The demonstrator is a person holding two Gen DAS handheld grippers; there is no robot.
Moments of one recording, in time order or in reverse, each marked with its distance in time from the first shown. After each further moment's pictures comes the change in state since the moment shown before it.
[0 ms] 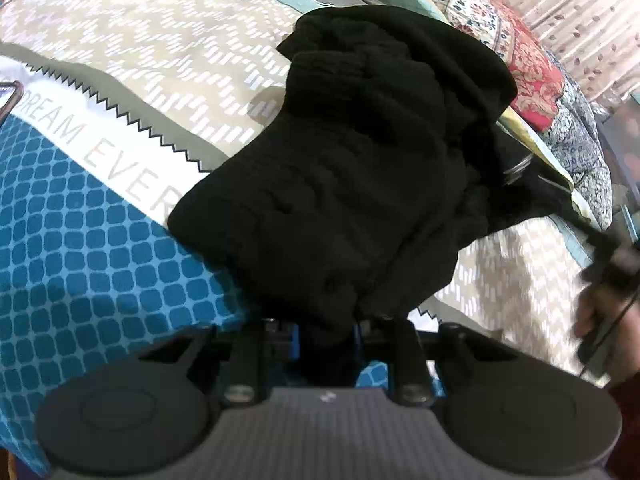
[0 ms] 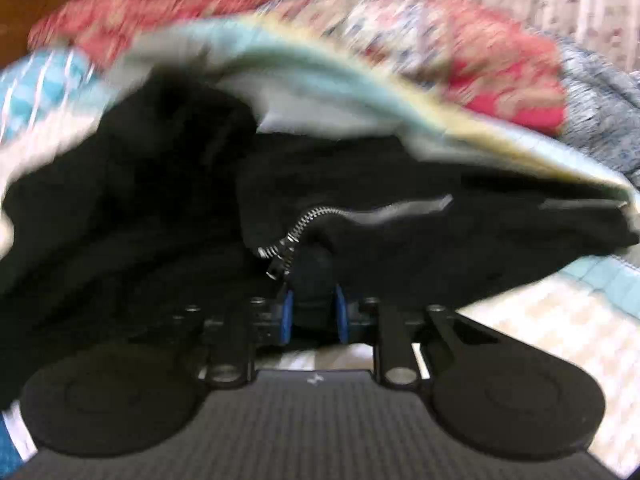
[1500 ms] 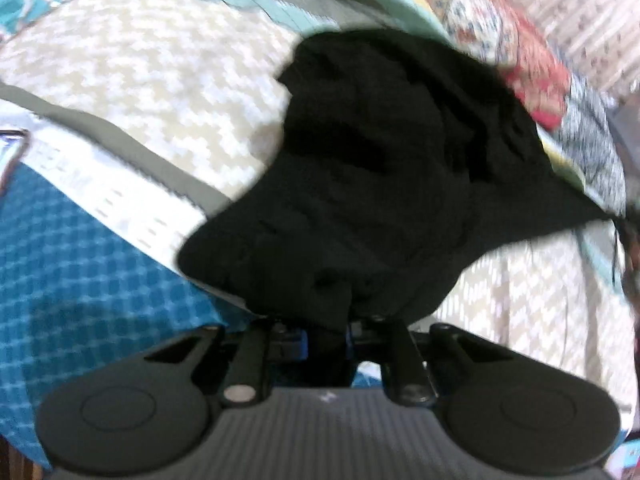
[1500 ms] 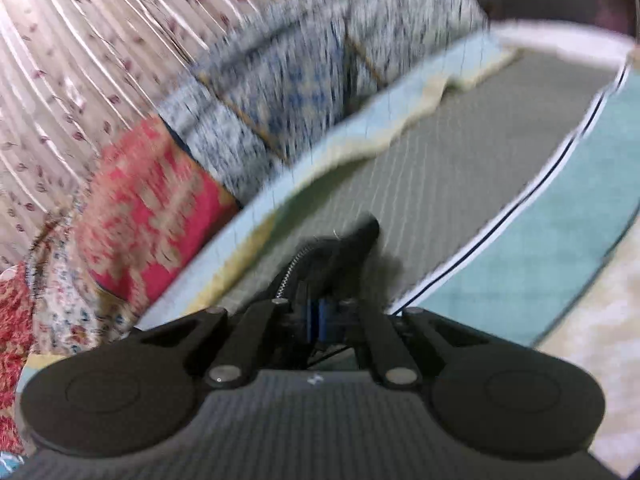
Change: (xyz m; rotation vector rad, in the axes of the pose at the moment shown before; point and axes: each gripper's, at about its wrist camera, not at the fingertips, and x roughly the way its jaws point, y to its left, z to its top) left arm -0.021 -0.005 0.022 0.011 -0.029 0.056; right arm -0.059 -0.276 -0.042 0.907 -0.207 -0.256
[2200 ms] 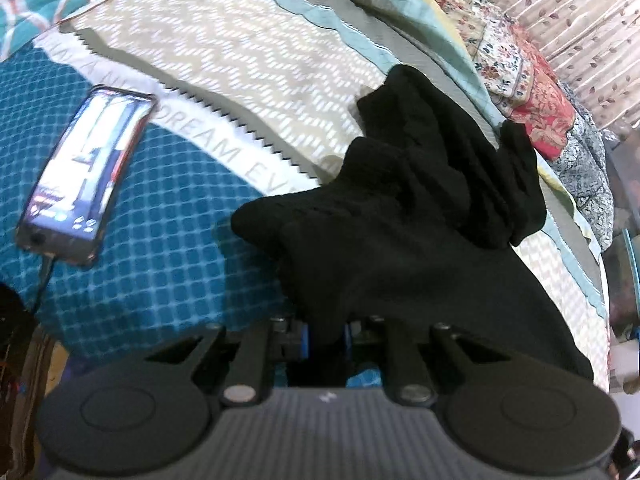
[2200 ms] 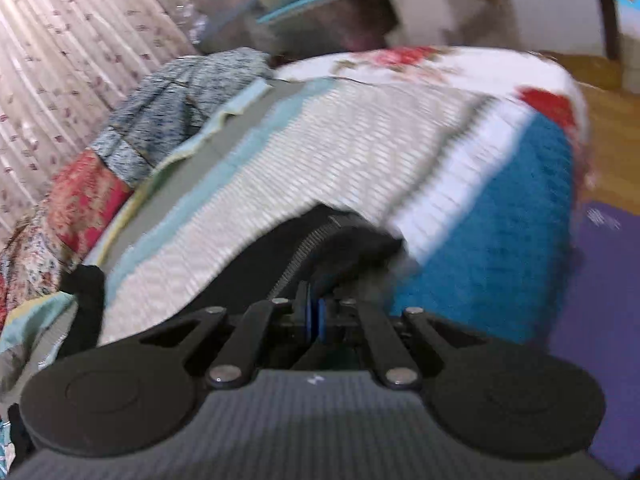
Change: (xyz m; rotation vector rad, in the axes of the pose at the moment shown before) left arm -0.084 0.074 -0.026 -0.101 0.026 -0.019; right arm -0.281 -0.166 -0.150 0.154 -0.019 -0.252
